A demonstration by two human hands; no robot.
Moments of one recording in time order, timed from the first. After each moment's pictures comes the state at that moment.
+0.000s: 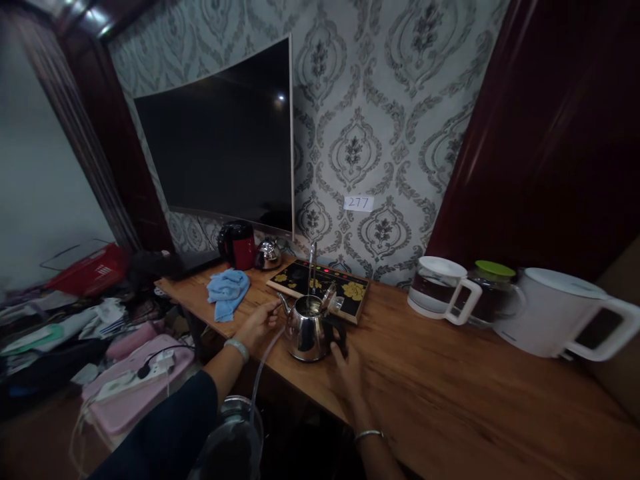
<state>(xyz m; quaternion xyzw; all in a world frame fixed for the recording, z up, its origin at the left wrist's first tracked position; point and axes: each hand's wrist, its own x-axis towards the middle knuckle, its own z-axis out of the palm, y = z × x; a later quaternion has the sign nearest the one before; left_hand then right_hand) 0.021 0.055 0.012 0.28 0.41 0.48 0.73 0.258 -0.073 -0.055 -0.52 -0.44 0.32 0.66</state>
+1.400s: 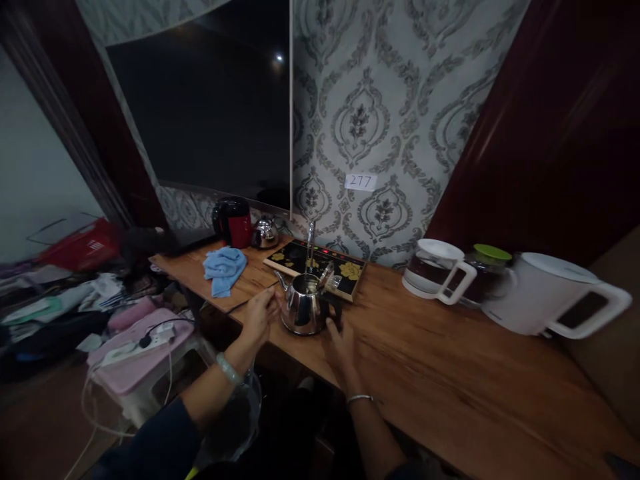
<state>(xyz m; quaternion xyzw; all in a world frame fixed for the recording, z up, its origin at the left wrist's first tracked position) 0.059 -0.047 0.041 0.28 0.38 0.62 0.63 0.260 -0.072 -0.063 -0.51 -0.45 0.31 0.66</state>
